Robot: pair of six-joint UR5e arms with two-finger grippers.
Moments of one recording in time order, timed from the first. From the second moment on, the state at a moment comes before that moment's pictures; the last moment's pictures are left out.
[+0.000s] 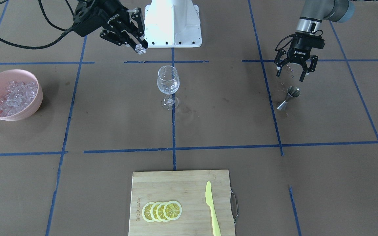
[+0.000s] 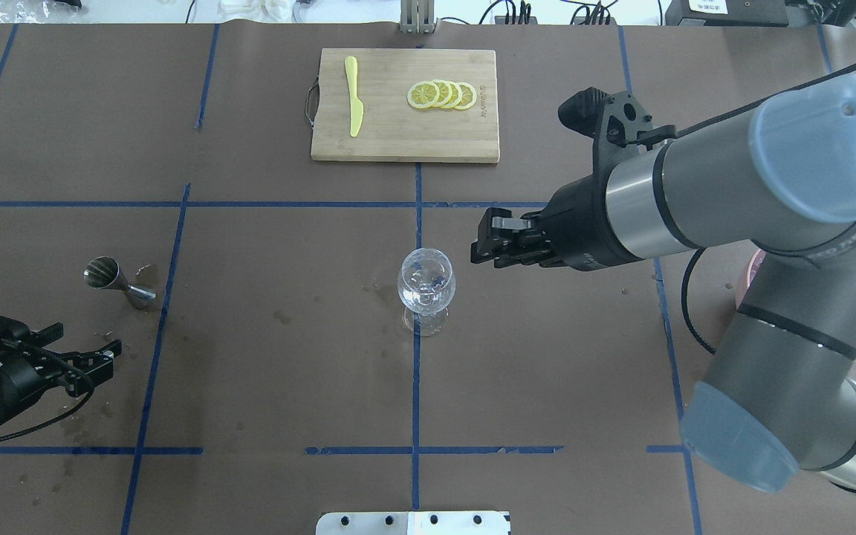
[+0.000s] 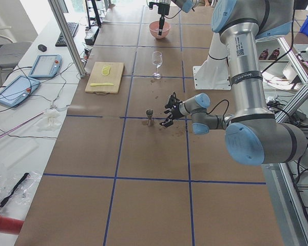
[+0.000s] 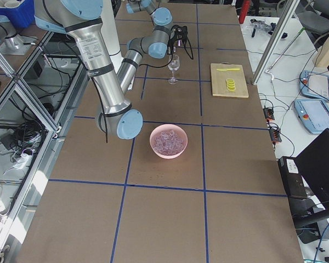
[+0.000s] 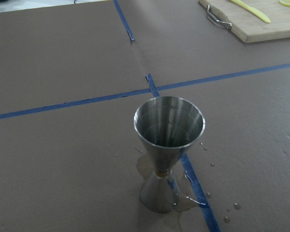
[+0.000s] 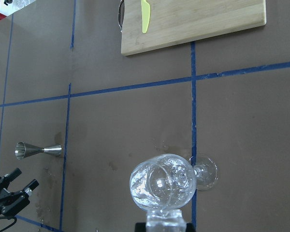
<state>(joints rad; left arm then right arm) -0.24 -1.19 -1.96 -2.66 -1.12 -1.09 0.62 -1.11 2.15 -1.33 2.01 1.38</state>
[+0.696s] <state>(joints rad) -0.25 -1.08 -2.13 -2.62 -1.29 -1.17 0.54 -1.00 2.00 -1.33 1.90 1.38</state>
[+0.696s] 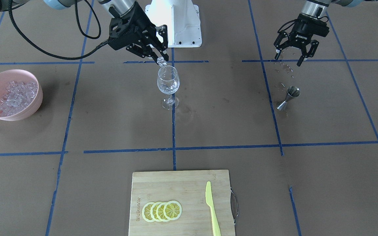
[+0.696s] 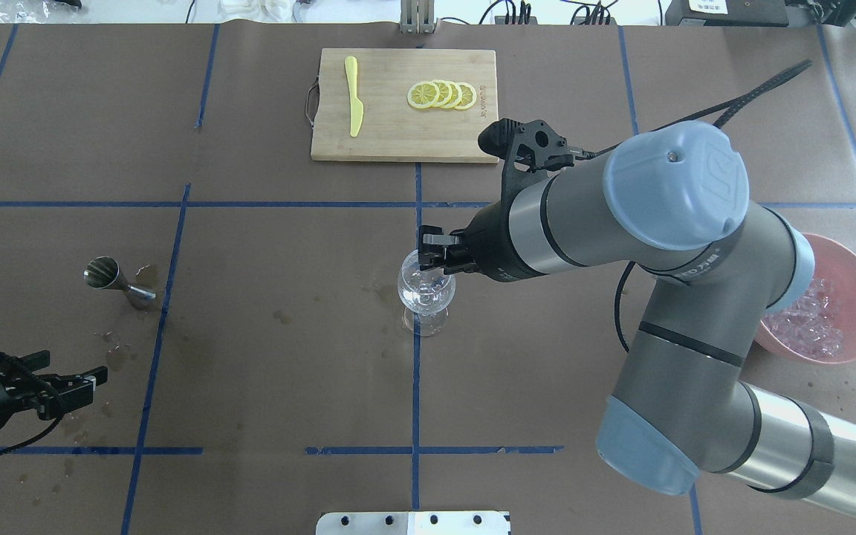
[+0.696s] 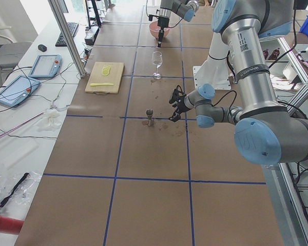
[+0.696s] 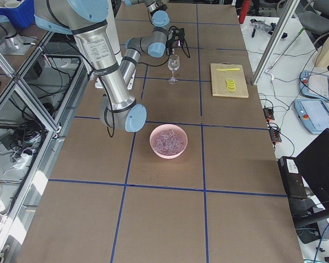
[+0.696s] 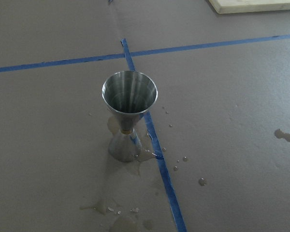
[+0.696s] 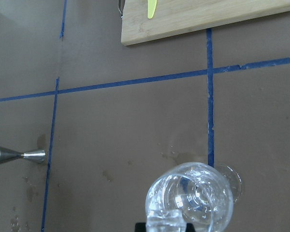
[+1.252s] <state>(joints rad) -0.25 -1.07 -2.32 -2.43 -1.40 -1.24 0.54 -0.97 1.94 -1.33 1.88 1.38</state>
